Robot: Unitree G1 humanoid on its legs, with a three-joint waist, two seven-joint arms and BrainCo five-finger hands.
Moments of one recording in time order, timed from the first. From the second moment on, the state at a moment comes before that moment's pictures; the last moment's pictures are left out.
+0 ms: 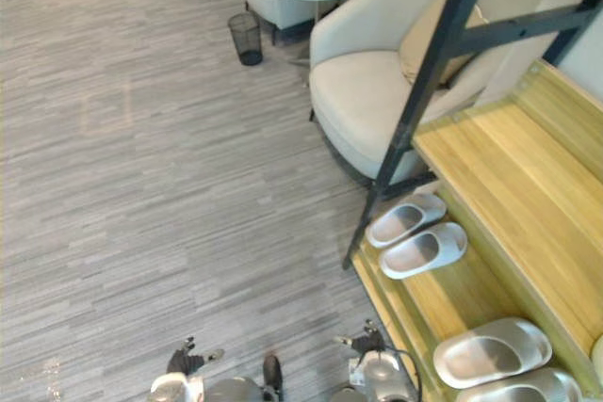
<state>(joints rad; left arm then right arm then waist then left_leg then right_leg) 0.10 0.04 0.10 0.88 0.00 -0.04 0.17 -0.09 -0.06 -0.08 0.98 -0.08 0.00 -0.15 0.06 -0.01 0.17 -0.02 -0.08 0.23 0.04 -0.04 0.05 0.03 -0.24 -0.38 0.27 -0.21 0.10</state>
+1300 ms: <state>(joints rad) 0.11 0.02 0.16 0.75 -0.04 -0.02 0.17 0.04 0.06 -0.10 0.85 -0.04 -0.01 -0.17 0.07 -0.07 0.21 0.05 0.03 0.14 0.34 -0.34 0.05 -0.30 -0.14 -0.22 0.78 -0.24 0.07</state>
